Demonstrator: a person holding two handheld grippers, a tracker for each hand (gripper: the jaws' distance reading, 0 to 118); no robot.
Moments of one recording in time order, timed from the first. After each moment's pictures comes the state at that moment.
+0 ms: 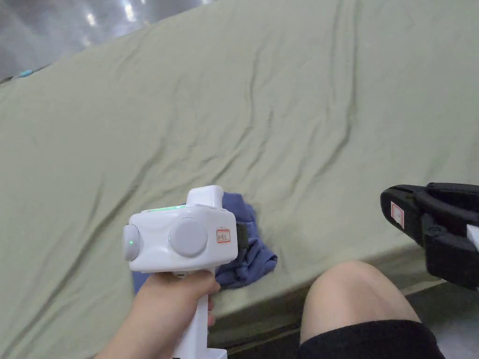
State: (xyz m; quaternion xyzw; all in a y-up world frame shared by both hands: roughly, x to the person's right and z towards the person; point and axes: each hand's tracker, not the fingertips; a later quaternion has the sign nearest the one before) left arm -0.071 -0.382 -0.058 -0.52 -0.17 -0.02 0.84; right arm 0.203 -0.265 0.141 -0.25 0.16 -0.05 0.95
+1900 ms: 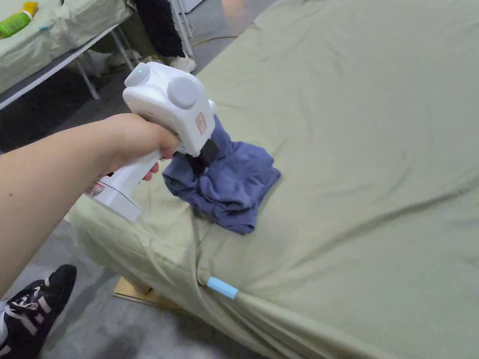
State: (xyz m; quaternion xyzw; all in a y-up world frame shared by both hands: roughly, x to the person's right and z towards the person) left arm -0.638 -0.321 -0.127 -0.62 0.13 -0.08 0.77; right arm -0.002 -0.328 0.028 -0.38 0.30 -0.07 0.87
